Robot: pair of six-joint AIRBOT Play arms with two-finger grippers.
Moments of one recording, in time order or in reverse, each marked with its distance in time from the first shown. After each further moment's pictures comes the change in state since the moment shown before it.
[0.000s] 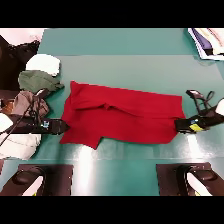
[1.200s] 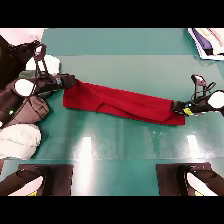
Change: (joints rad) left arm -0.032 -0.494 0.294 0.001 0.717 0.088; right arm -0.001 -0.192 0.028 -0.032 -0.443 0.150
